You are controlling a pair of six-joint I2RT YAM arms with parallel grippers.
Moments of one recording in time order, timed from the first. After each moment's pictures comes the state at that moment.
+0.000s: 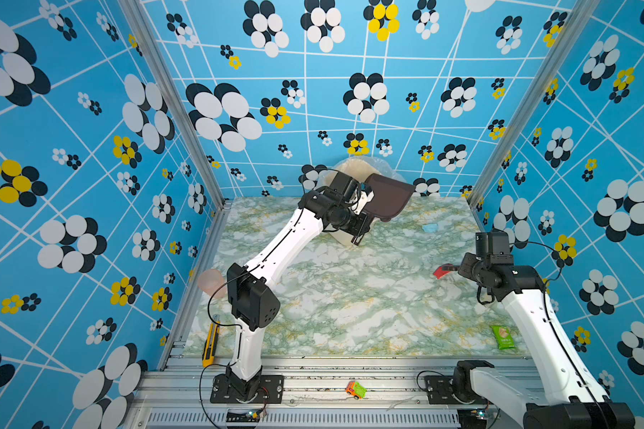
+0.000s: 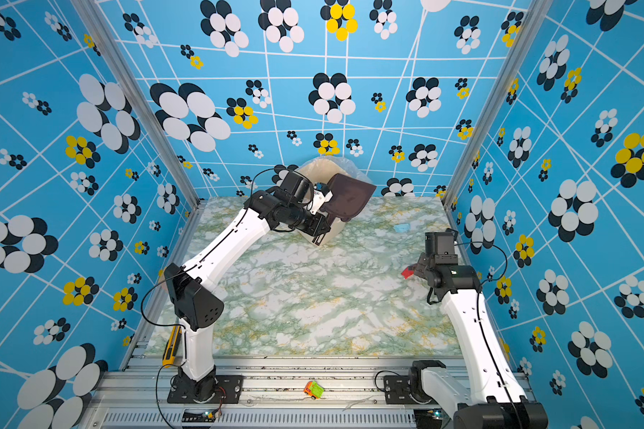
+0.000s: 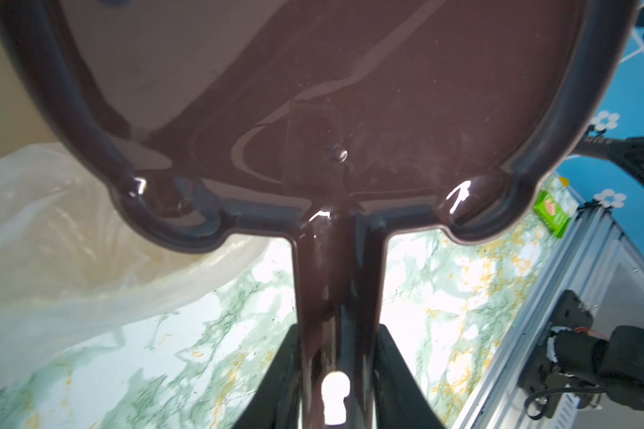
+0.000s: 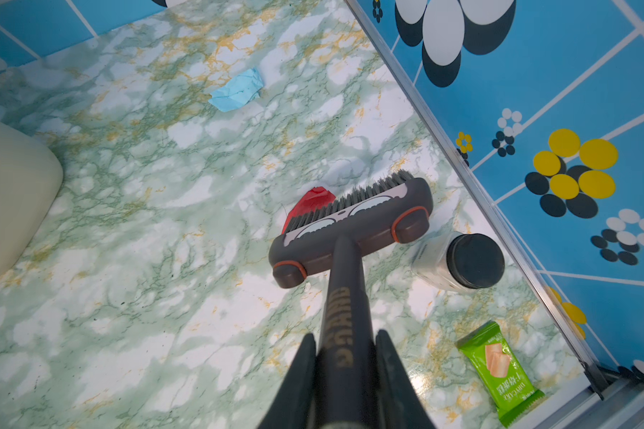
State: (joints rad) left arm -0.64 1.97 2.12 -1.02 0.26 -0.05; right arm 0.02 1.06 1.05 -0.89 0.34 0.37
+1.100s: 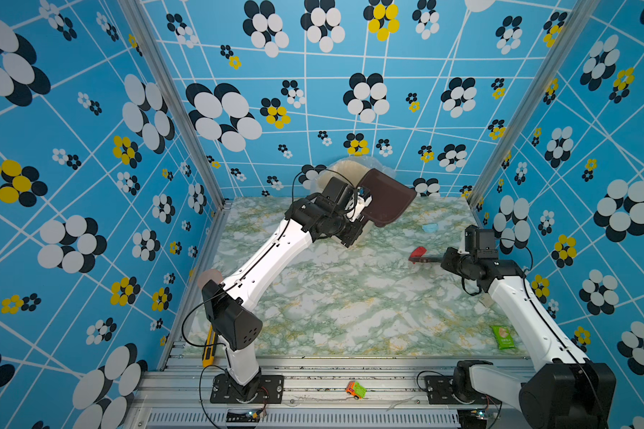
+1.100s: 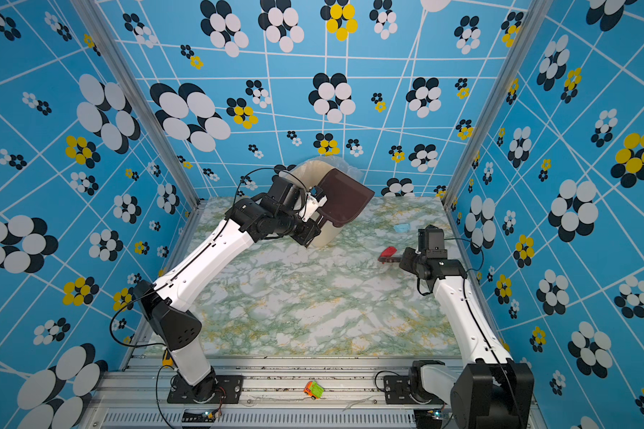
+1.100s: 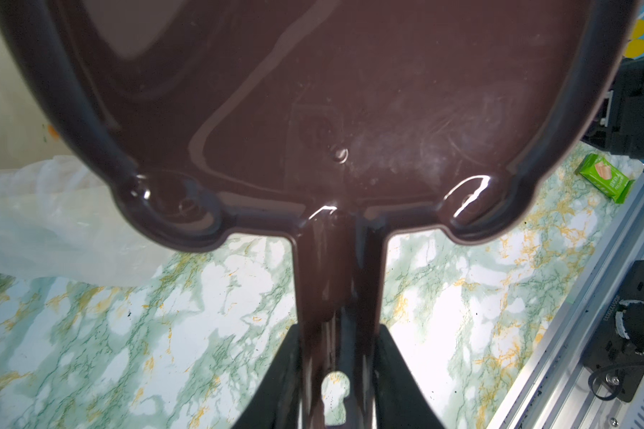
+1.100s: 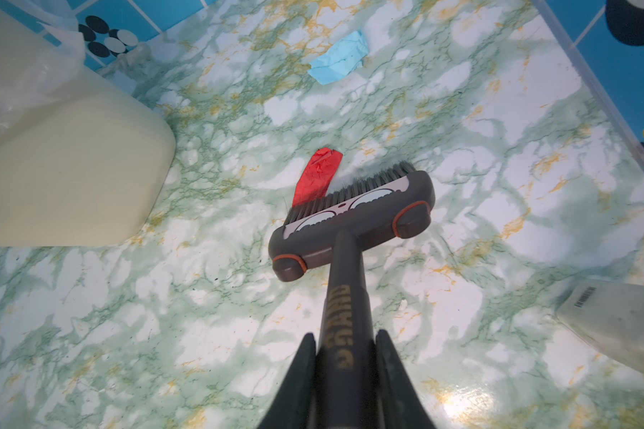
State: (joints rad) left arm -0.69 1.79 1.96 -0.99 0.13 0.05; right arm 0.02 1.20 0.97 -0.64 0.03 0.38
